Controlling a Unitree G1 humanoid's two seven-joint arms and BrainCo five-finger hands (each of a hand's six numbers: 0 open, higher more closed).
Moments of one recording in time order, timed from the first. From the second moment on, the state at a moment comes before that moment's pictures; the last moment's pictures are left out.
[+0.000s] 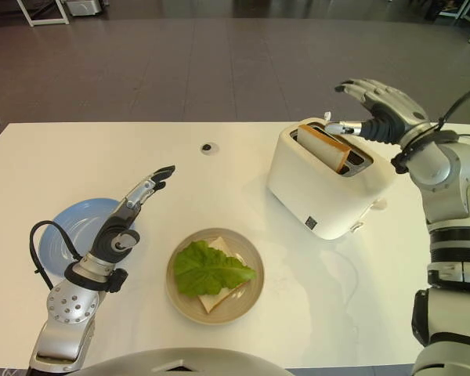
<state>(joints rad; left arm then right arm) 0.28 0.29 -0.12 -0.52 0.12 -0.30 -0.21 -0.58 -0.91 0.02 0.53 -0.56 -0.44 0.24</state>
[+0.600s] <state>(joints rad) 0.28 0.29 -0.10 -0.52 0.14 -0.31 -0.22 -0.53 -0.87 0.09 0.55 -0.47 -0.53 0.27</state>
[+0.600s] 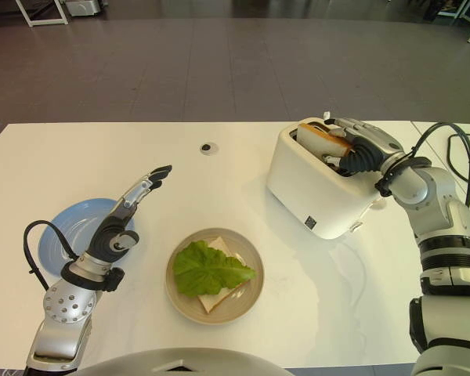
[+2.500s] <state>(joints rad) 0.31 0.37 -0.15 -0.54 0.62 -0.56 -0.19 -0.26 -0.61 0.39 -0.18 0.25 0.40 0.94</state>
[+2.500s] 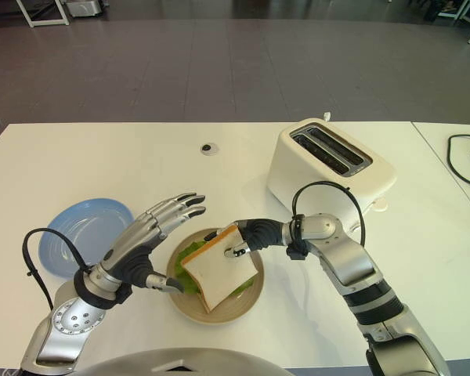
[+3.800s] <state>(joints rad) 0.38 0.60 -0.37 -0.35 1.12 -0.62 -0.01 -0.39 -0.30 0.22 0.01 0.08 0.06 0.61</state>
